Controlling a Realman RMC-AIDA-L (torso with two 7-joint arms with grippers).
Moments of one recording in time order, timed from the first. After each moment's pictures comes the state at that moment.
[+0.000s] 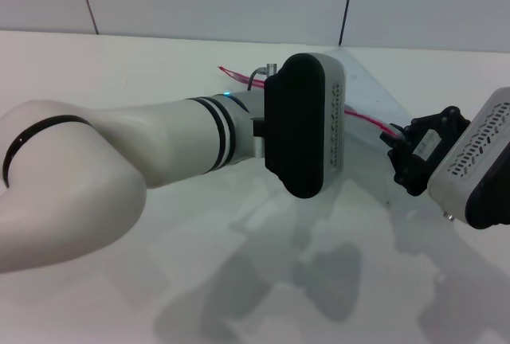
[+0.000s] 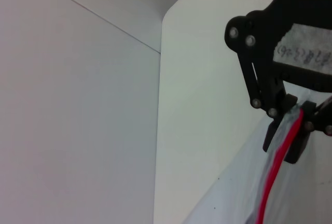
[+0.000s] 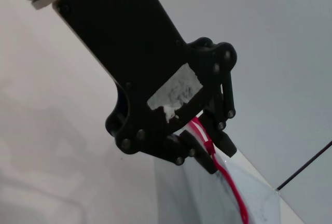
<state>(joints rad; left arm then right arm) -0.46 -2.03 2.09 1.40 2.69 0.43 -2.09 0.02 2.02 -1.93 -1.68 -2.60 -0.57 2.27</state>
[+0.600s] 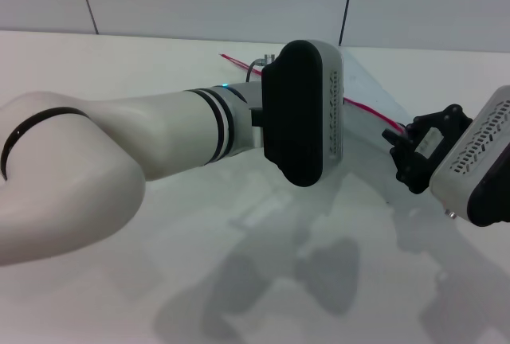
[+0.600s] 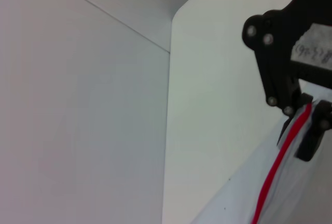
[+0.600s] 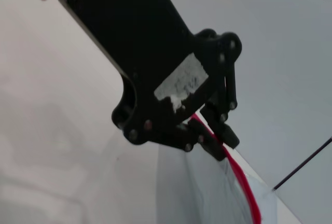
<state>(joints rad) -0.47 -2.03 2.07 1.40 2.69 0.43 -2.10 0.03 2.02 -1.93 -1.68 -2.60 -0.57 2.27</state>
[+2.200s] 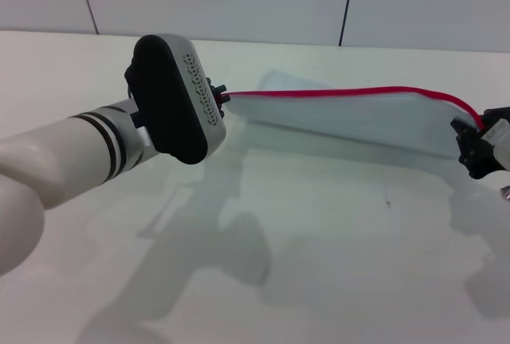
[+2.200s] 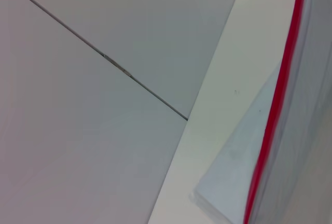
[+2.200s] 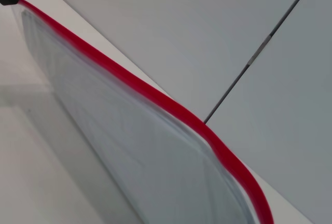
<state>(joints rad) -0.23 -2.03 1.91 1.41 2.70 0.37 -2.17 0.02 2.03 -1.77 -1.60 -2.60 -0.55 2.31</state>
